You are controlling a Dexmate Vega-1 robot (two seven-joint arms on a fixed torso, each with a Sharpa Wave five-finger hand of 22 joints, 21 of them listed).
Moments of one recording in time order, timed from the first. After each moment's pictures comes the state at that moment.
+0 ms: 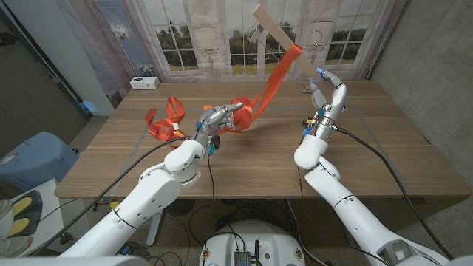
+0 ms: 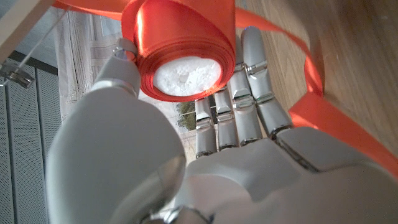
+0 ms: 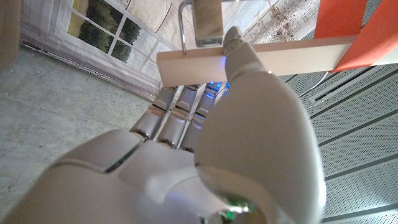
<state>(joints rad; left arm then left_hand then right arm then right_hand) 1.13 0.60 0.39 -2.14 -0.66 0.18 0.52 0.98 -0.17 0.48 -0.17 0.18 0.77 0.12 0.39 0.26 0.74 0.17 0.63 0.30 1.01 0.12 0.47 0.52 0.77 -0.05 1.32 0.17 -0.95 -0.25 -0.37 -1.52 -0.32 0.33 -1.12 1.30 0.04 0.22 -0.15 0.20 1.08 -0.07 0.27 0.22 0.90 -0.09 0.58 0.34 0.79 -0.09 0.48 0.59 0.50 -0.03 0.54 0.20</state>
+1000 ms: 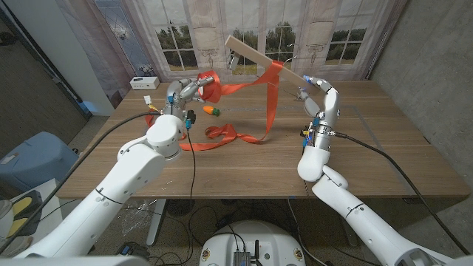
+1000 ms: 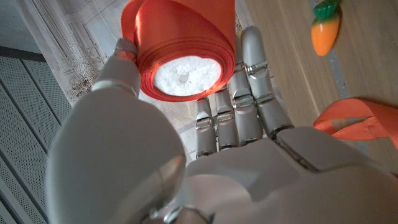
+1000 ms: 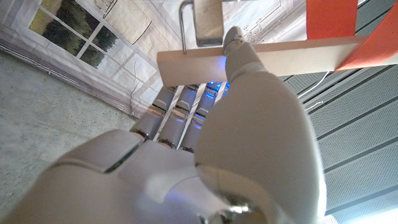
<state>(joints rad) 1.04 0.62 0.25 -2.18 -0.54 0.33 0.66 0.98 -0.17 0.48 -0.17 0.18 0.77 0.12 0.39 0.26 0.74 0.17 0.63 0.30 1.02 0.12 0.46 0.53 0.77 -0.05 1.32 0.17 -1.00 -0.36 -0.44 -1.57 -0.45 0.31 -1.11 1.30 0.04 0.21 -0.15 0.19 1.08 -0.07 0.27 0.22 0.90 -0.09 0.58 0.34 0.80 -0.09 0.46 0.60 0.50 -0.03 0.56 0.20</state>
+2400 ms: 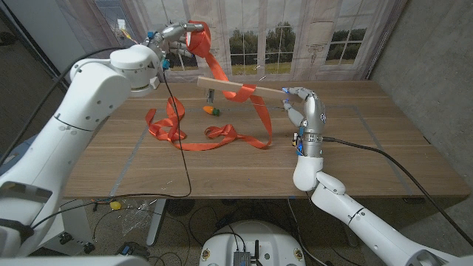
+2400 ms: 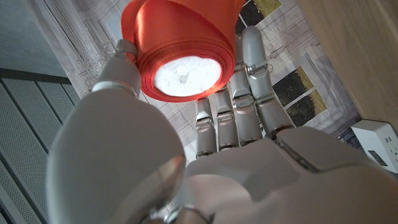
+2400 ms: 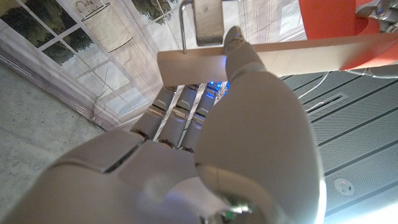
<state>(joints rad) 0.62 0.75 0.19 -2.19 -0.80 0.74 0.57 0.98 -0.17 0.48 -0.17 0.18 0.77 0.12 0.37 0.28 0.74 0.17 0.61 0.30 1.02 0.11 0.44 0.53 0.77 -0.05 1.33 0.17 -0.99 -0.44 -0.57 -1.59 -0.60 0.14 -1.11 1.30 0.04 0.20 -0.15 0.20 1.08 -0.08 0.27 0.22 0.90 -0.09 0.58 0.35 0.81 -0.09 0.44 0.61 0.49 -0.03 0.58 0.20</state>
